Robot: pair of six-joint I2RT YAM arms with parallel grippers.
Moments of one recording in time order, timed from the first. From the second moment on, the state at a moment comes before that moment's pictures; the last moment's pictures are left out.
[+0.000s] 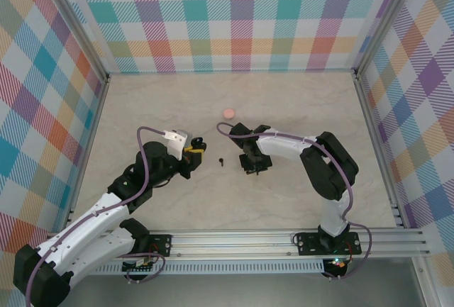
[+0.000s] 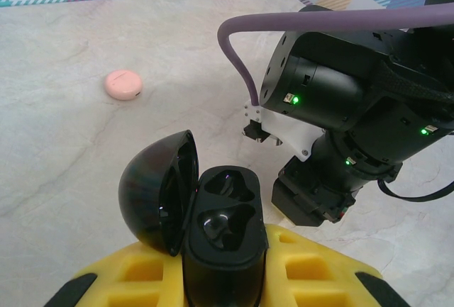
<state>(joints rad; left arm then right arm) -0.61 0.80 0.57 -0.16 0.12 -0.21 0.77 1.90 1.24 -0.85 0.11 0.53</state>
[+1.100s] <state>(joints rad) -0.61 1.14 0.54 0.13 0.26 -0.31 0.64 1.55 0.91 -0.42 -0.13 0.47</state>
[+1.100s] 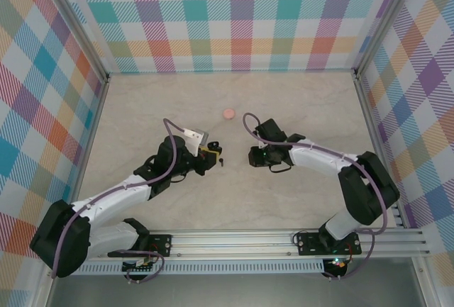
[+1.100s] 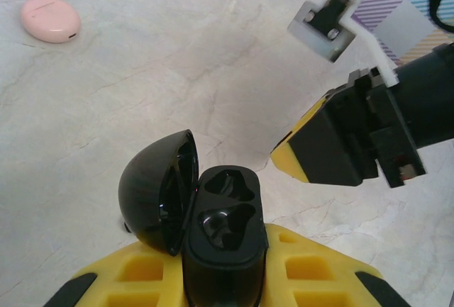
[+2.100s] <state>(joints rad) -0.61 1.32 0.45 0.68 0.46 -0.33 0.65 1.20 0.86 -0.14 -0.32 0.43</state>
